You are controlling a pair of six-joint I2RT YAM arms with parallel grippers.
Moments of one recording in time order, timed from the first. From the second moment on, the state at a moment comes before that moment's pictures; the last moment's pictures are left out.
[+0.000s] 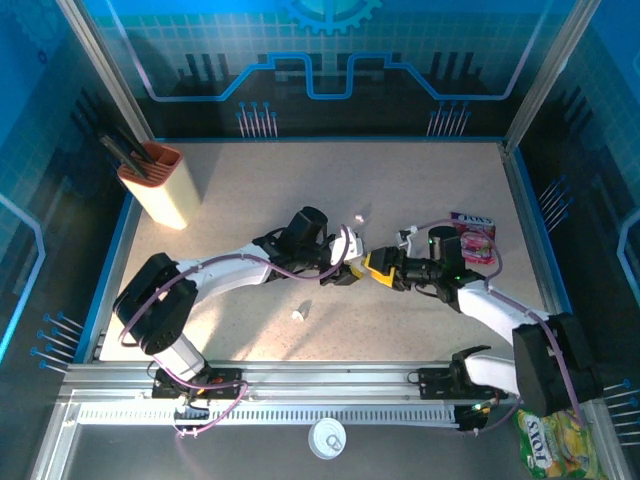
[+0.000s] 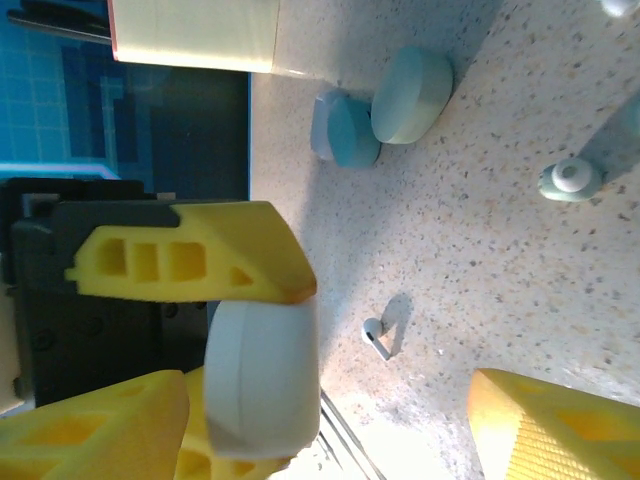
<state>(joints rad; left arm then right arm) -0.72 1.63 0.98 -0.02 0.56 0.43 0.27 1.23 0.44 0.19 -0.89 0.92</state>
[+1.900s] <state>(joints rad) -0.64 1.65 0.68 1.25 0.69 -0.14 0.21 1.00 0.44 0.69 -0.92 1.58</state>
